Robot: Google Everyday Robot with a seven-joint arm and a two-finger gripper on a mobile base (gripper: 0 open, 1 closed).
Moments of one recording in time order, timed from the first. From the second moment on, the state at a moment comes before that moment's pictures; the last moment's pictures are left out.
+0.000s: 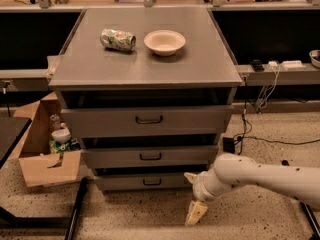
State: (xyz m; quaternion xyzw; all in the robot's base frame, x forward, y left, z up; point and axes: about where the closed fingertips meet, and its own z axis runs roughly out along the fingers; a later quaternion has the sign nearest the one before) arm 0.458 -0.115 0.449 -0.65 0.72 0.16 0.18
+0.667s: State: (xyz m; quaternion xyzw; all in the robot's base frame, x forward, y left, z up) arm 0.444 -0.125 0.343 -0.62 0.73 0.21 0.19
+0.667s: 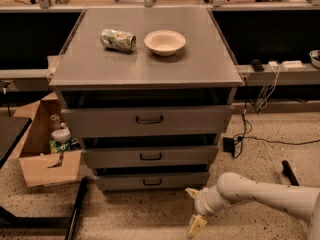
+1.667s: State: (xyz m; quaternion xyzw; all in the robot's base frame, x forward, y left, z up) arm 0.483 -0.159 0.283 -0.66 0.71 0.17 0.19
